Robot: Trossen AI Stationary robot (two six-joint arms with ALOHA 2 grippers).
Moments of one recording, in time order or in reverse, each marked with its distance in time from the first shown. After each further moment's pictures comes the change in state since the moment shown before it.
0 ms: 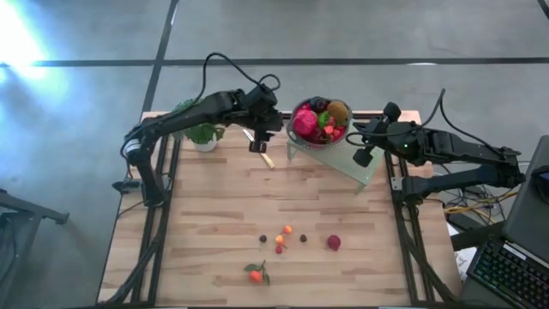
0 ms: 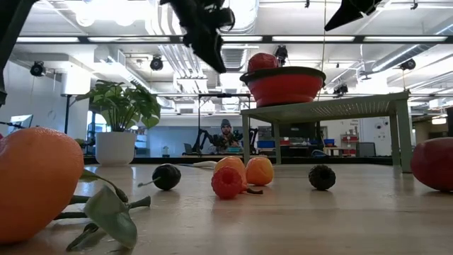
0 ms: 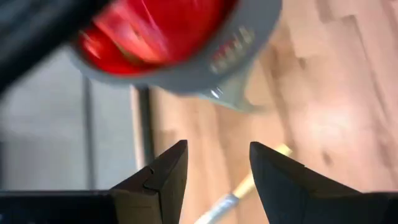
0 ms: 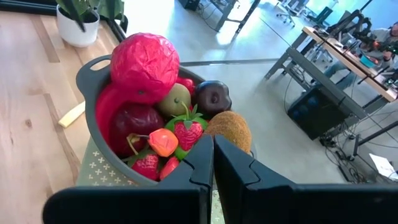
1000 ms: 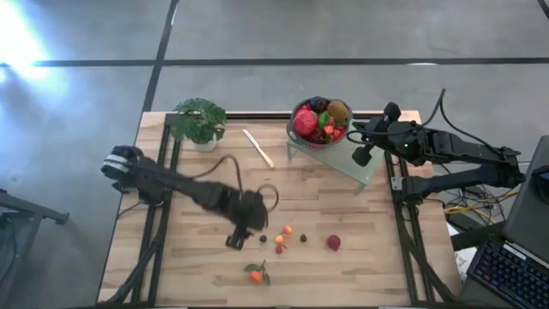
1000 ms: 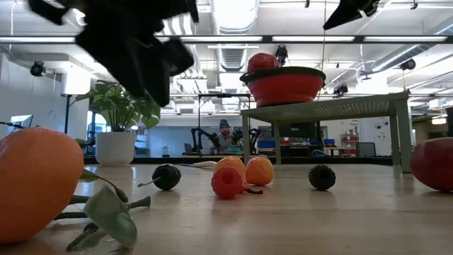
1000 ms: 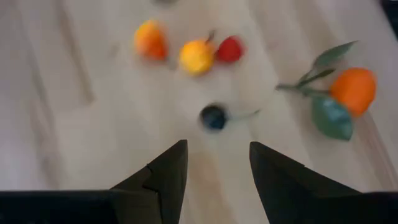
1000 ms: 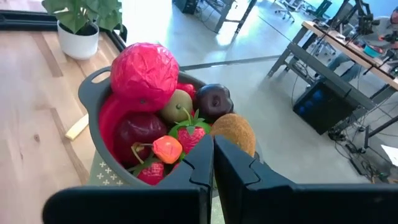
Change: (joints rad) left arm -0.657 -0.144 -0.662 0.361 0.119 -0.596; right arm 0.000 0.003 0.000 0.019 0.000 0.064
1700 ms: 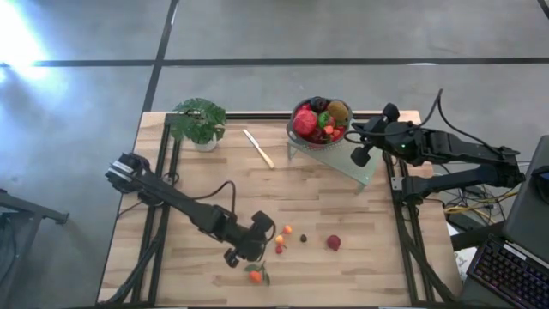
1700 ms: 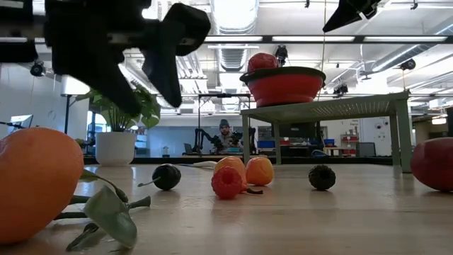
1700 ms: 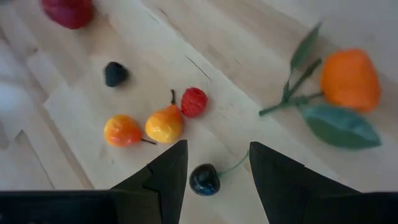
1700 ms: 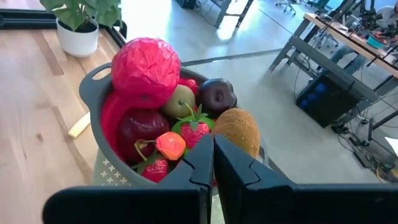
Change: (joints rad) left arm -0.177 0.081 -0.038 0.250 -0.174 0.379; right arm 0.000 0.013 0.000 -0.013 0.000 0.039
